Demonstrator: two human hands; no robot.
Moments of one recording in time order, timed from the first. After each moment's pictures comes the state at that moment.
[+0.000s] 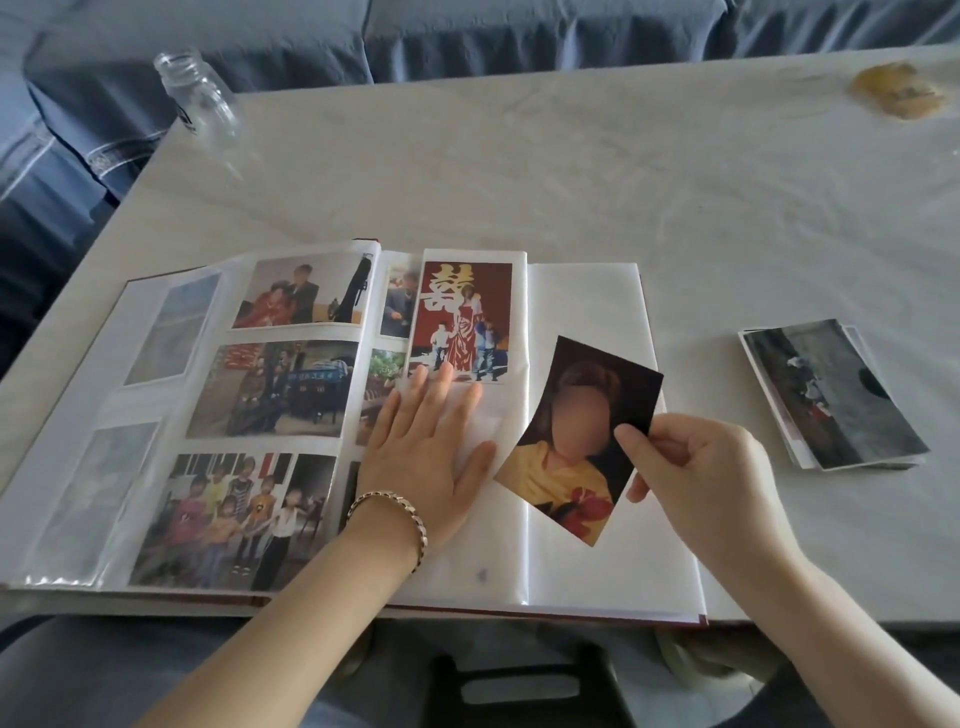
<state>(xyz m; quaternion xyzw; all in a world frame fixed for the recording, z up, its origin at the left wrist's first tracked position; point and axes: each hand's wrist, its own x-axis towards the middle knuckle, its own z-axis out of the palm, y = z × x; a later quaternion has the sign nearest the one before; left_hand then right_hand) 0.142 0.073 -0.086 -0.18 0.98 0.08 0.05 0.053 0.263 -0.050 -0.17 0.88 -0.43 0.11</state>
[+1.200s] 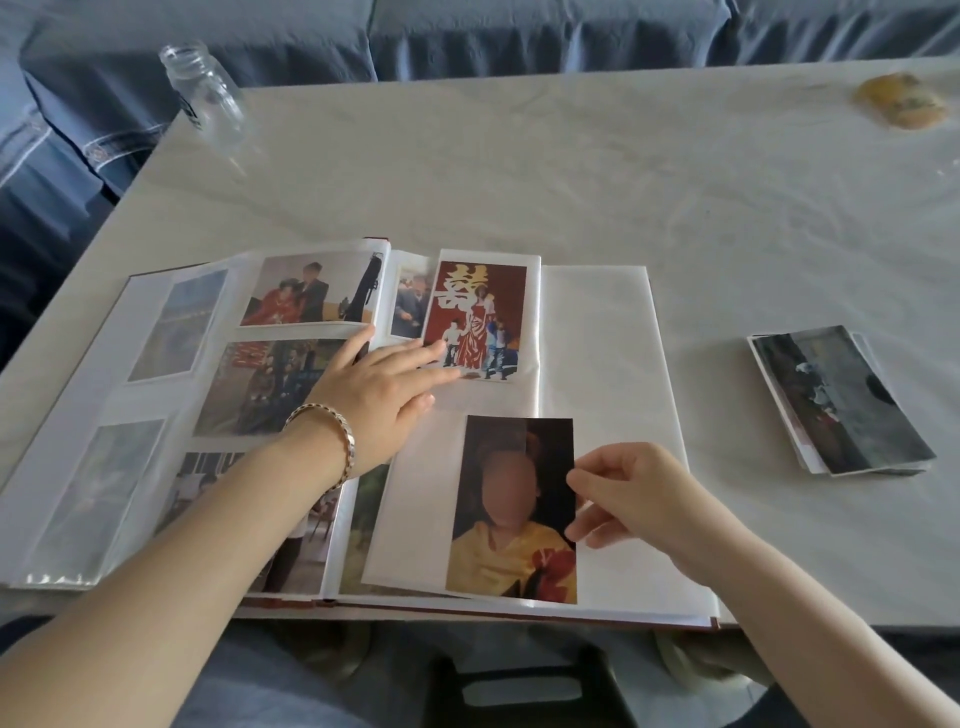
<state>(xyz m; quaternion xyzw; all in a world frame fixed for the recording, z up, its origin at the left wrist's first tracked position) 0.128 0.003 -0.057 -0.08 0.99 0.06 0.09 0.058 0.229 -0.047 -0.05 0.77 -0.43 0.47</state>
